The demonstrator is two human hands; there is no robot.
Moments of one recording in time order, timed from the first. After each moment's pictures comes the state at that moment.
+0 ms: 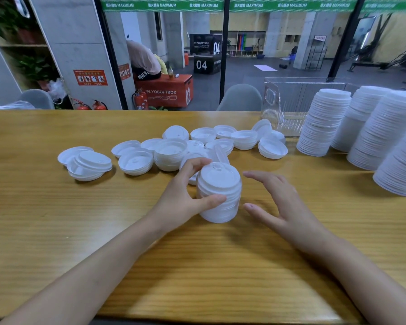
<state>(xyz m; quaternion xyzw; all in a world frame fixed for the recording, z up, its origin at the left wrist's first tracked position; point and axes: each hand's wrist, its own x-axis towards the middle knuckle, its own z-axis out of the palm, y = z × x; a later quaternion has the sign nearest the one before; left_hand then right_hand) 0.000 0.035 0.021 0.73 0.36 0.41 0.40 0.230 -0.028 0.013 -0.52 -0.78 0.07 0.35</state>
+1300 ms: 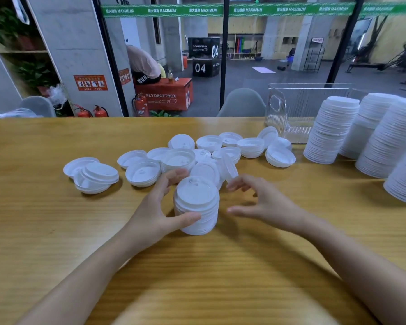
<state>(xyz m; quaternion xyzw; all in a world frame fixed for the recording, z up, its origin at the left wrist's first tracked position) -0.061 0.042 0.027 0.74 0.38 0.40 0.37 0.198 0.029 0.030 -0.55 -0.76 0.21 0.28</state>
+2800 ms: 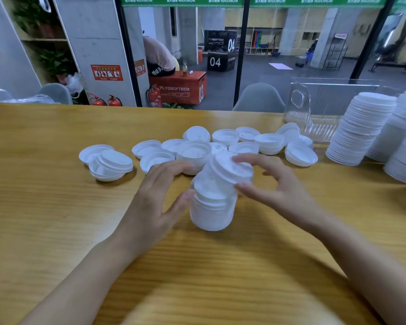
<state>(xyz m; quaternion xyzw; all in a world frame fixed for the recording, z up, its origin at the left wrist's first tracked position) -0.082 0.040 0.021 0.82 0.33 0.47 0.09 0.176 0.029 0.045 -0.48 -0.74 0.21 0.42</state>
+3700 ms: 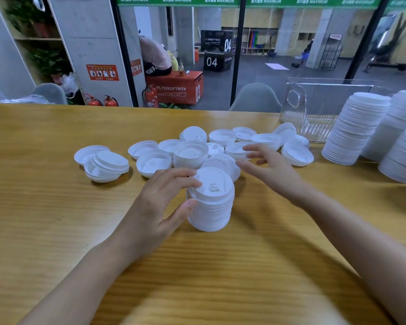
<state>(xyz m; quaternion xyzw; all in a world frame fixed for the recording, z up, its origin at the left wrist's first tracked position) -0.082 0.038 0.019 0.85 0.31 0.42 0.10 0.185 0.068 0.052 -0.59 -0.66 0.25 0.38</state>
